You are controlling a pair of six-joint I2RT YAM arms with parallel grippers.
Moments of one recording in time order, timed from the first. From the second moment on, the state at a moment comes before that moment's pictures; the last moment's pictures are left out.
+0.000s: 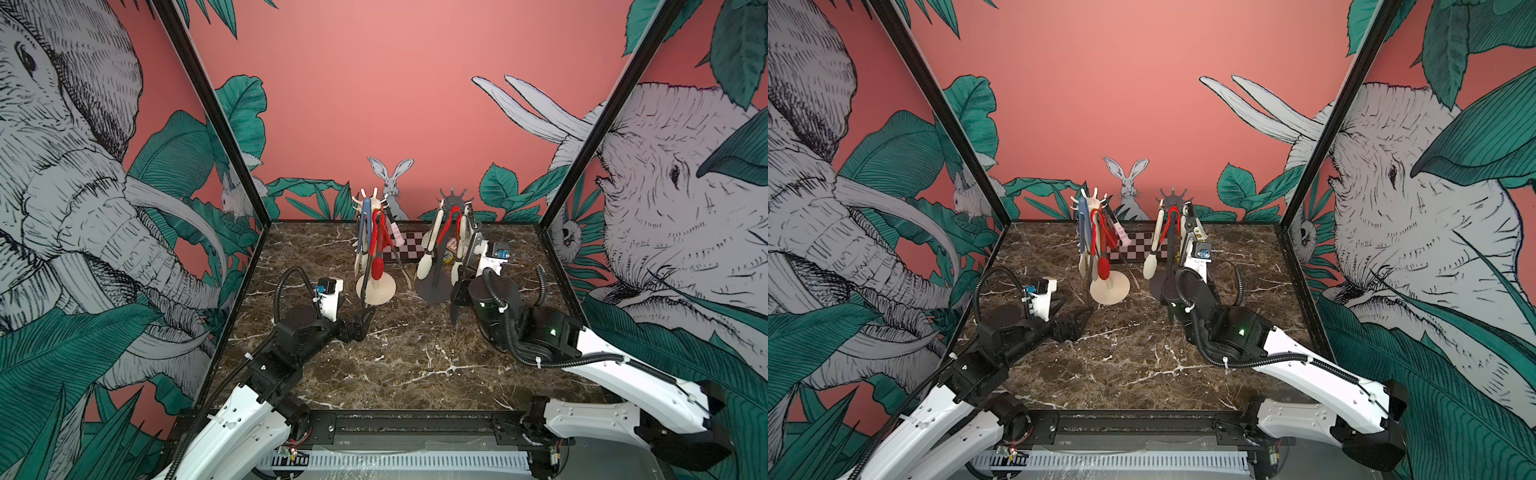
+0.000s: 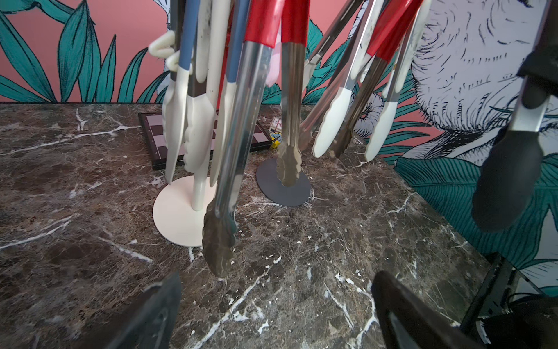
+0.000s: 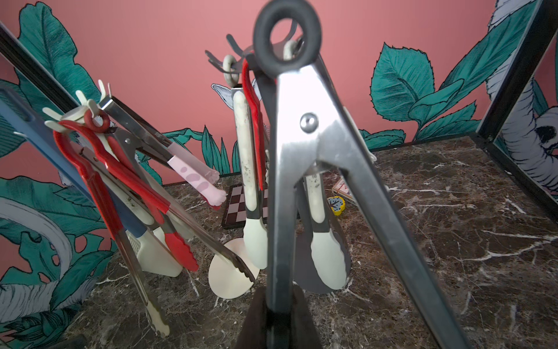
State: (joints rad) left arm -0.61 0.58 0.57 -0.28 0.09 -0.31; right arm 1.07 1.10 1.22 -0.56 0.82 0.66
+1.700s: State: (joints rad) left arm -0.61 0.56 0.59 -0.35 0.08 -0.30; right arm 1.19 1.42 1.30 -0.25 1.10 0.55
